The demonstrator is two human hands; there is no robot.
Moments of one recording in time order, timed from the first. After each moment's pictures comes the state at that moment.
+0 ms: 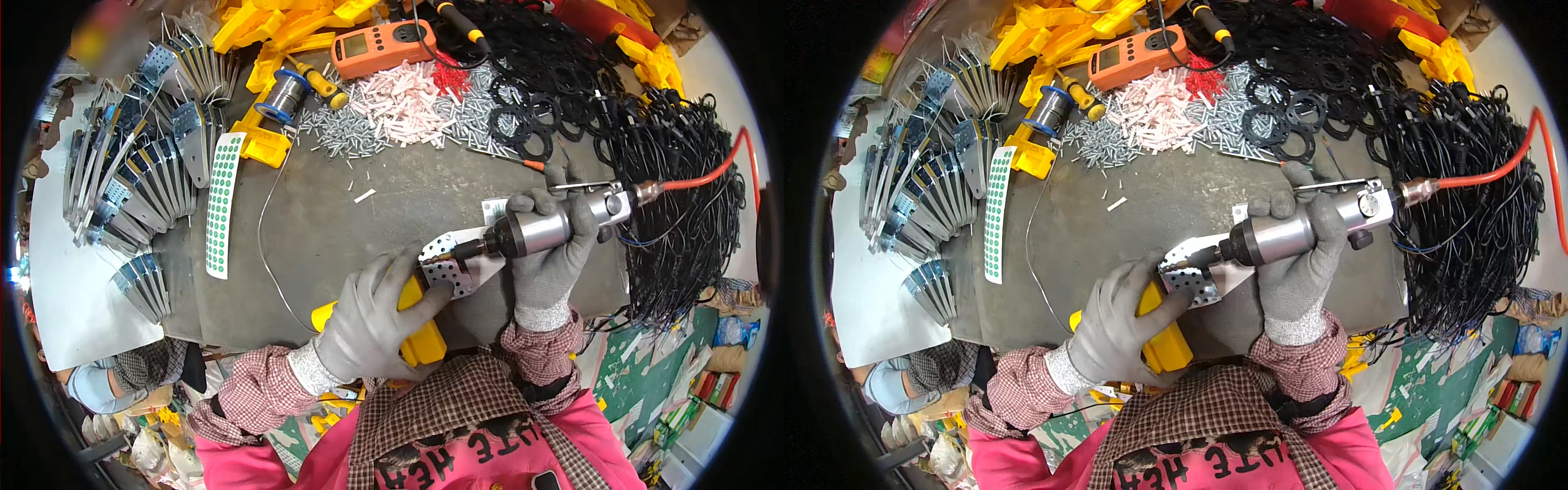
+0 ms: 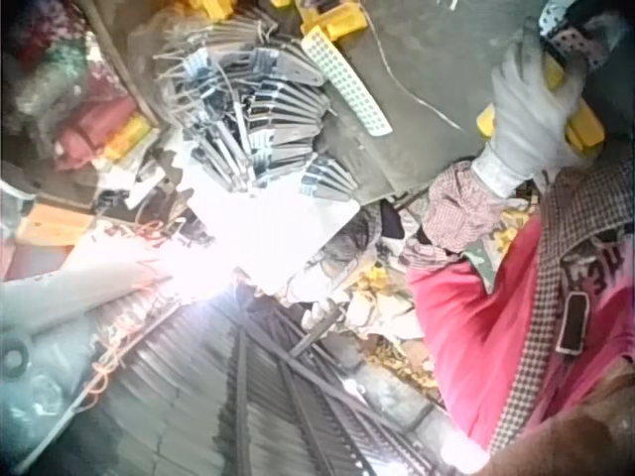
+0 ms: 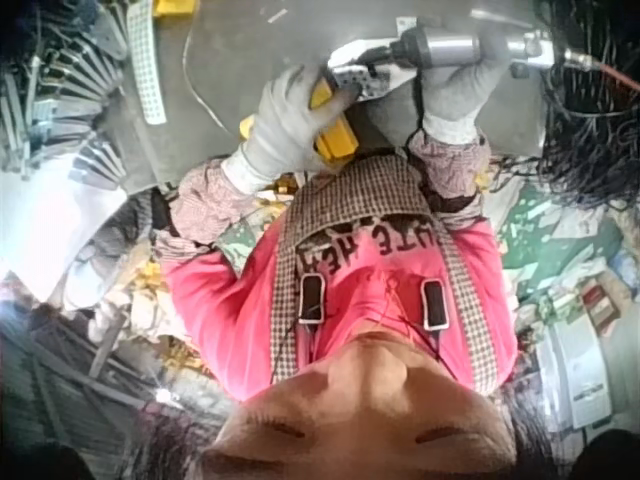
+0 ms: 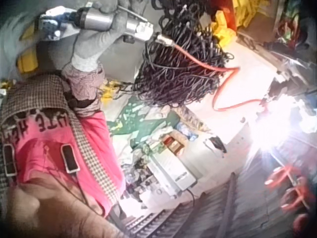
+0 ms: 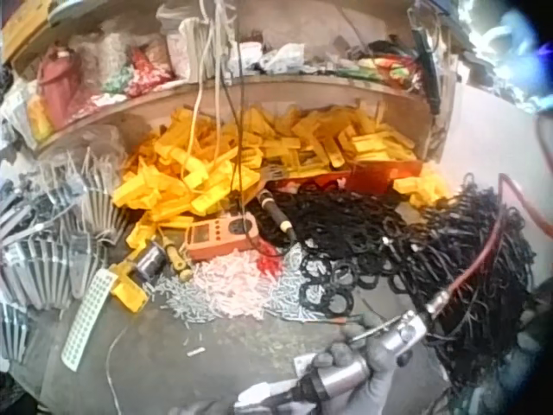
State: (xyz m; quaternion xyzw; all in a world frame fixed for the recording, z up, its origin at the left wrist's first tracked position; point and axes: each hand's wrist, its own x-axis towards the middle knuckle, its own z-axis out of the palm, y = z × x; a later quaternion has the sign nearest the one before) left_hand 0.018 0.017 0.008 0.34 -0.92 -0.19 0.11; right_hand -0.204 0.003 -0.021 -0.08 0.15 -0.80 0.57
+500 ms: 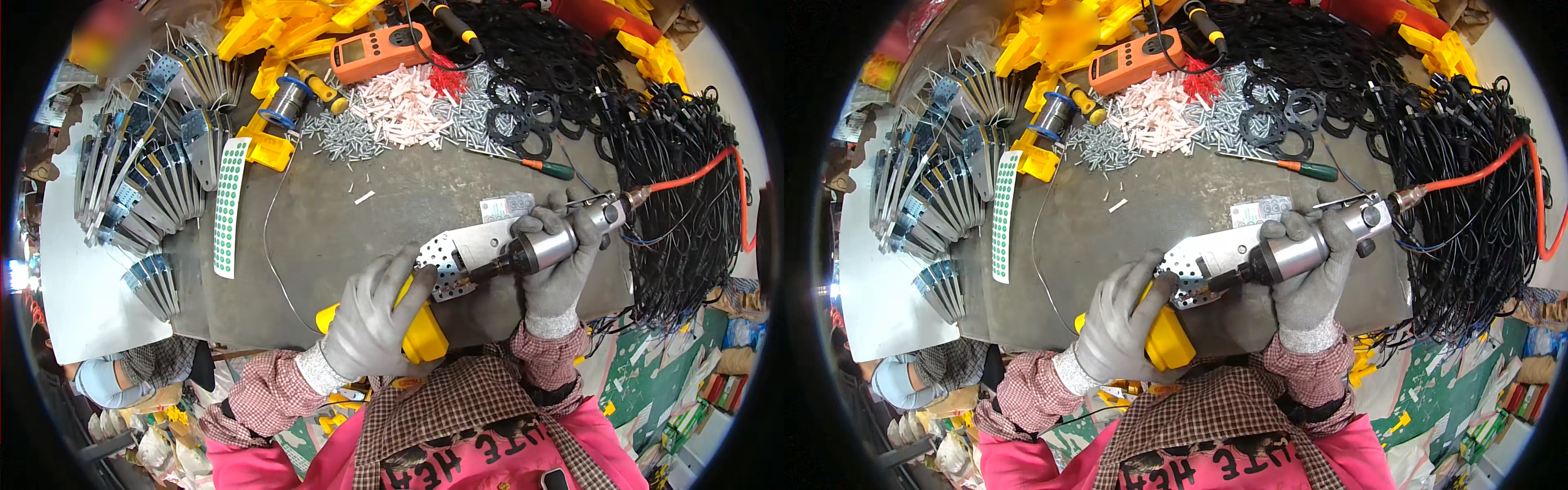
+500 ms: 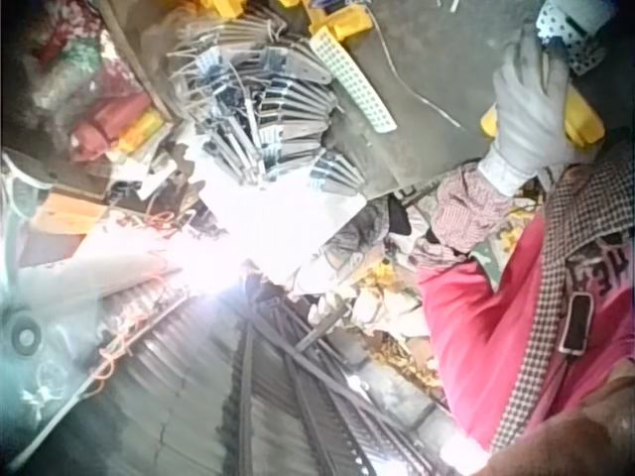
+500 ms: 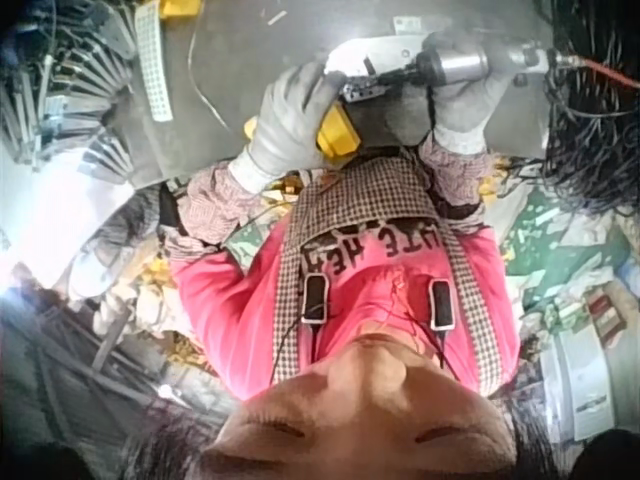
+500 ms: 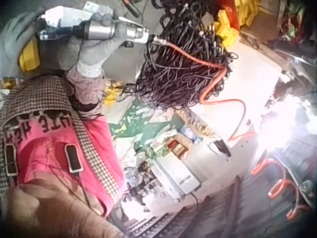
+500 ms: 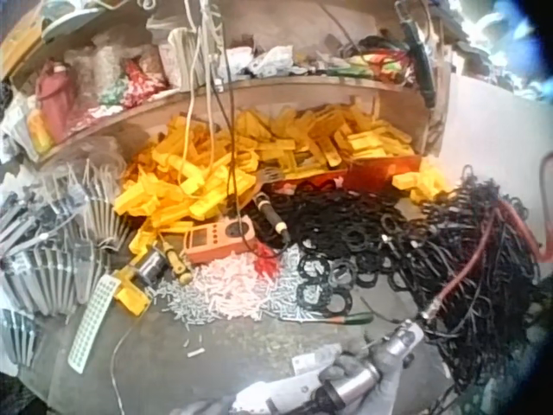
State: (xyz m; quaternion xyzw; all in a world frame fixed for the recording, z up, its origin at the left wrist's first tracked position) left_hand 0.010 0.025 0.003 0.37 -0.90 -0.19 0.13; right_hand -0.226 0.024 -0.040 0.02 0.15 -0.81 0.57
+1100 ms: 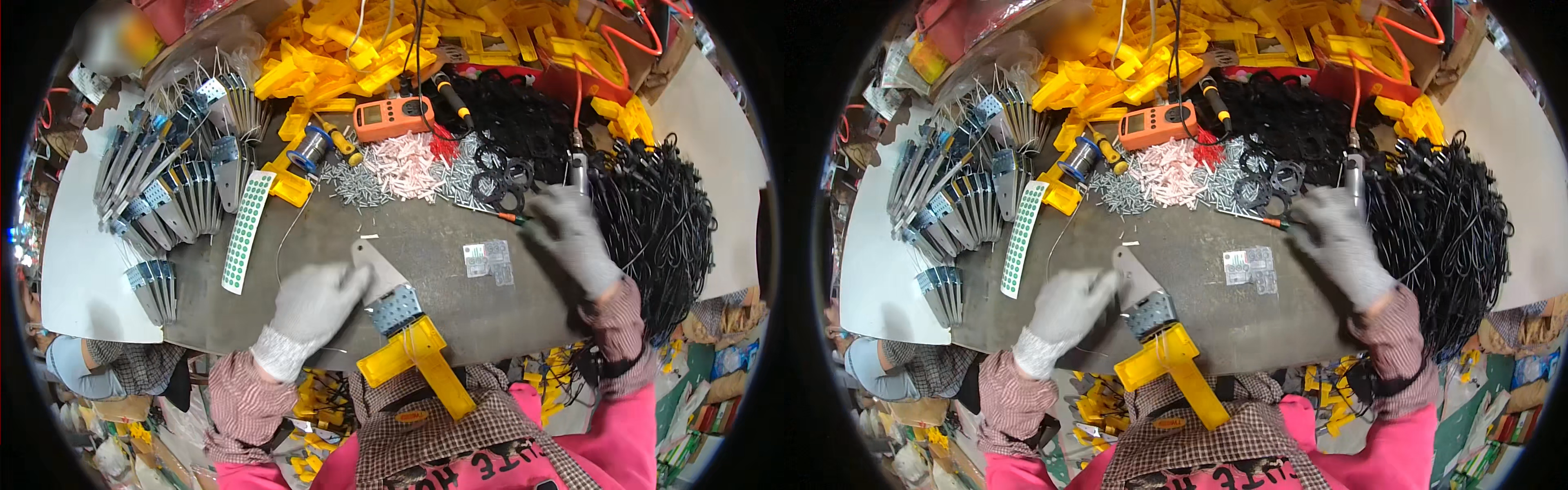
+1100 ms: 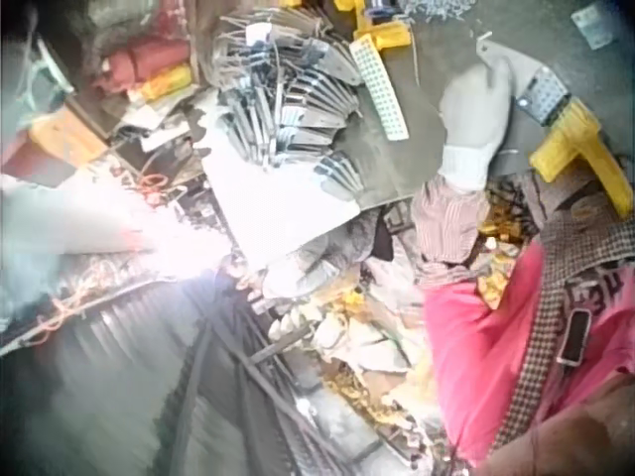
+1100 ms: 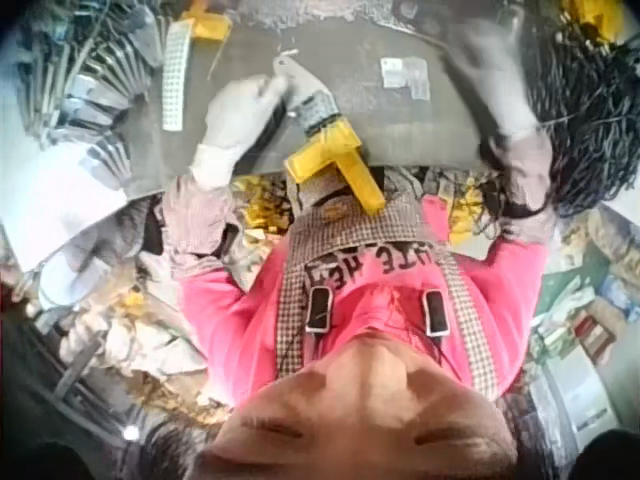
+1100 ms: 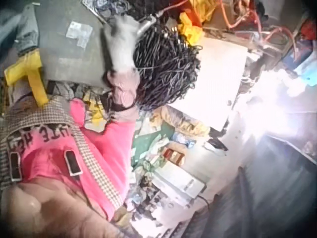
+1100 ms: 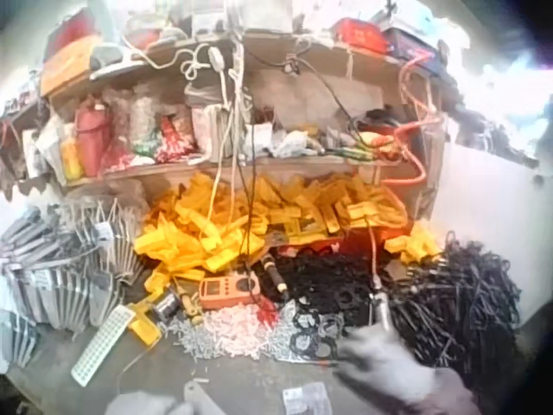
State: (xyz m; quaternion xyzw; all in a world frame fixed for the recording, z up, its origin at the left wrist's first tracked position) left_hand 0.036 -0.028 0.046 0.61 -0.75 -0.26 0.02; right_hand -0.321 -0.020 0.036 -0.79 0.58 -0.20 0.00
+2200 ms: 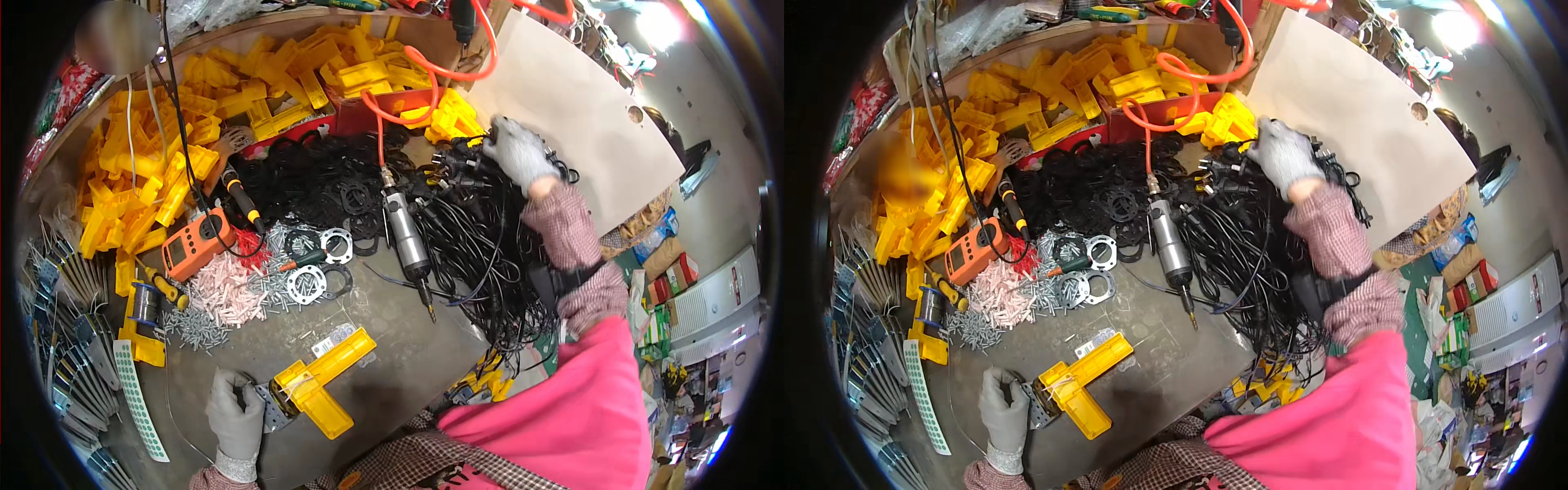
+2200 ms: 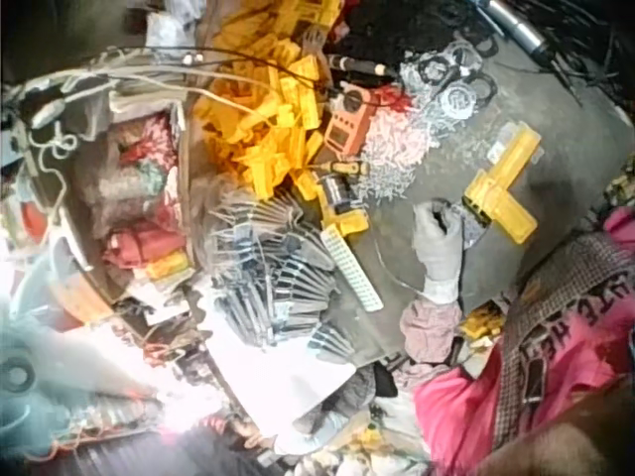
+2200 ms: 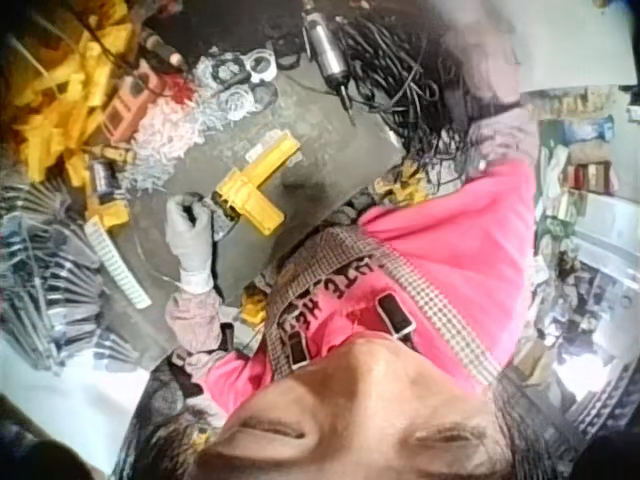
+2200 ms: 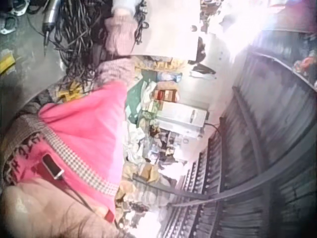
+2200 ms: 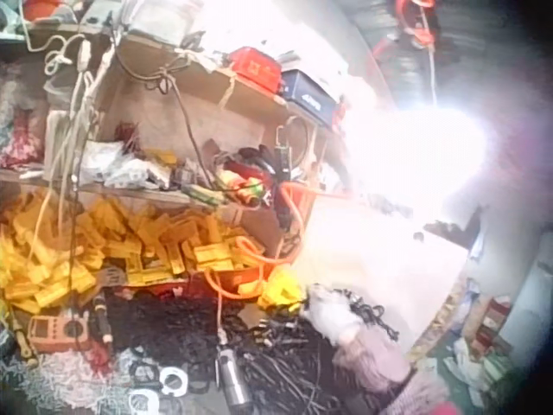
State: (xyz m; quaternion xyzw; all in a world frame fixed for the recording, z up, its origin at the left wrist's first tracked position) left_hand 0.003 -0.048 -0.022 0.50 -0.78 -0.21 0.32; right_hand -0.535 -0.071 0.125 -0.50 0.85 0.01 -0.17
